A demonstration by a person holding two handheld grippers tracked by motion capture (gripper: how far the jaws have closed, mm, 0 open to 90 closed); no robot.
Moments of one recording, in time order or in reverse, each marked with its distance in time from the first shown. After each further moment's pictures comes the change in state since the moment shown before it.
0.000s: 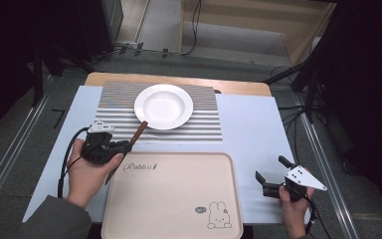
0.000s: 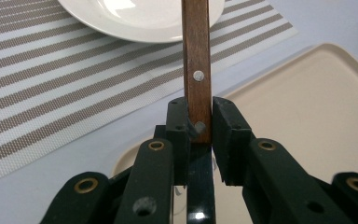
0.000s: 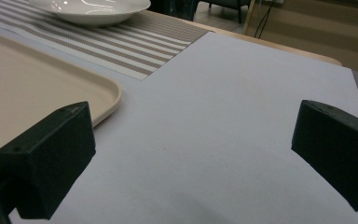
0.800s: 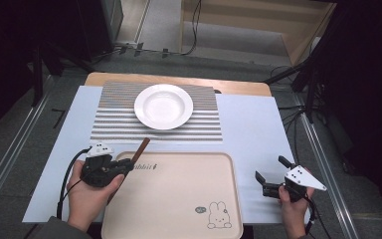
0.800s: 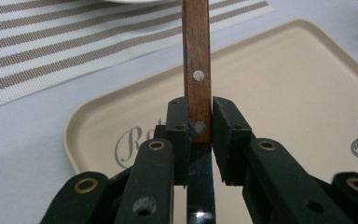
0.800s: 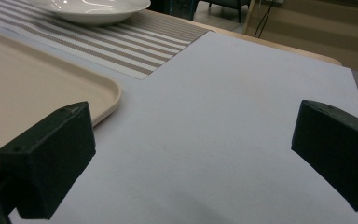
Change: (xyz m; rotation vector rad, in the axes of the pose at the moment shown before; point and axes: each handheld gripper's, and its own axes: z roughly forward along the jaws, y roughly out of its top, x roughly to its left) left arm -0.026 -0.043 -0.008 -0.010 -0.031 -0.009; right arm 0.001 0.000 0.000 0.004 -0.002 -0.002
